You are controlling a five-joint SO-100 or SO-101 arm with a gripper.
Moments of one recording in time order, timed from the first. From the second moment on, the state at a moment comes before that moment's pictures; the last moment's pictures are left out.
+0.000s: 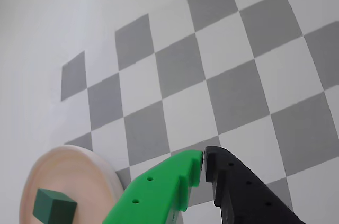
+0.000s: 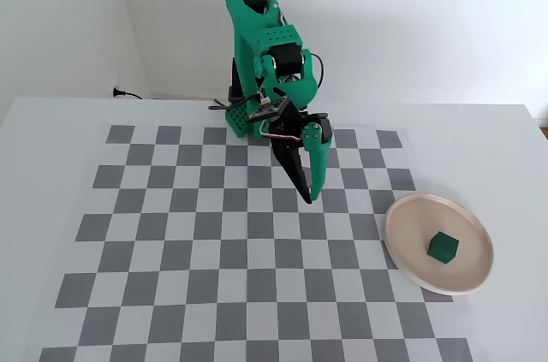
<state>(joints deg) -18.6 151.6 151.1 33.8 -44.1</state>
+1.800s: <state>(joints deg) -8.1 190.2 178.2 58.0 -0.5</state>
